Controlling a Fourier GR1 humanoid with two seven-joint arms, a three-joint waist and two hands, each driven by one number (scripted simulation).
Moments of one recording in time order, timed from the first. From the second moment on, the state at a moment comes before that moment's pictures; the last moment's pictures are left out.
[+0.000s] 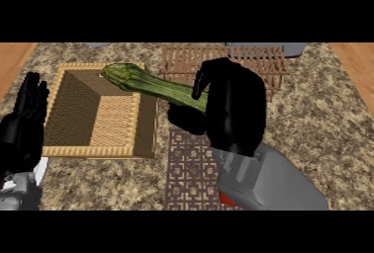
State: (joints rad) left arm -0.11 0.27 0.08 -1.73 0.06 0.21 0.15; right arm -0.77 -0.03 0.48 -1.70 1.02 -0.09 1.17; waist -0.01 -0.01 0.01
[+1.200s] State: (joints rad) left arm -0.13 0.24 0.07 -1.74 0.02 0.18 0.16; right arm -0.85 -0.03 0.10 -1.21 1.04 -0.37 0.83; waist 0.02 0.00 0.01
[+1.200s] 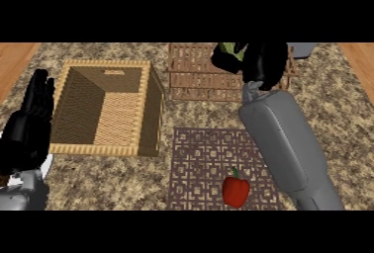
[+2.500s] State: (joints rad) left arm -0.11 0.21 0.10 -1.74 0.01 0.16 0.14; right arm -1.01 -0.05 -0.16 -0.96 0.71 -0.59 0.46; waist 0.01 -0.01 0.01
